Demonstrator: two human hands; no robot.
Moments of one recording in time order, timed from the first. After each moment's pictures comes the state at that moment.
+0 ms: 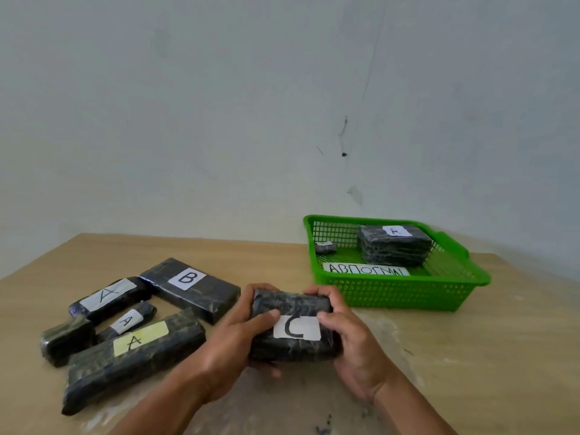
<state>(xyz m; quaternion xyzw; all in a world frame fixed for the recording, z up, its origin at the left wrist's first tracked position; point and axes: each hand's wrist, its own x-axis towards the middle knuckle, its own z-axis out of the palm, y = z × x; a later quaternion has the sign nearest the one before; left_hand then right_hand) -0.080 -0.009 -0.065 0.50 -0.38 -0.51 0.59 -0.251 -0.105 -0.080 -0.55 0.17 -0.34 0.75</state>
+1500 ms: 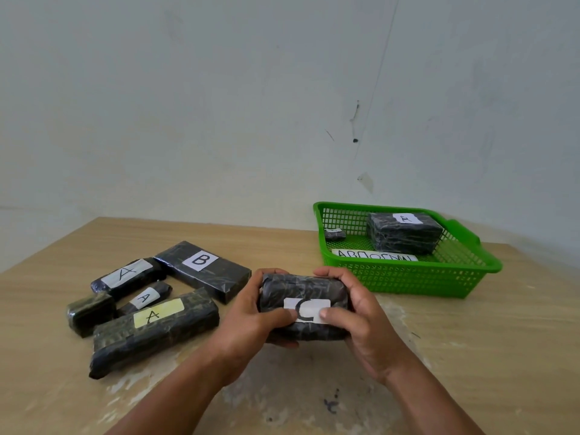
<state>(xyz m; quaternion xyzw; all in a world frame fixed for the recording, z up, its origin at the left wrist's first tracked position) -0.087 0.000 -0.072 0.50 -0.41 -0.45 0.62 -0.262 -0.095 -0.071 -0.65 0.22 -0.36 0.63</state>
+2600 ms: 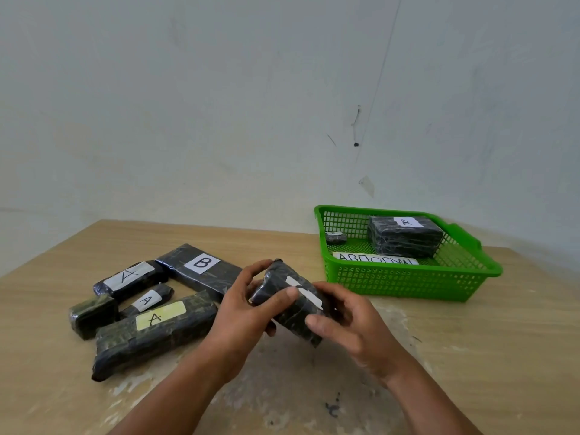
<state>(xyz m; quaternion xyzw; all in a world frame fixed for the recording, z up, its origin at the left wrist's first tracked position) -0.086 0.005 -0.062 0.51 -0.38 -0.39 0.66 -0.266 -0.099 -0.077 -0.74 0.26 -0.32 0.53</state>
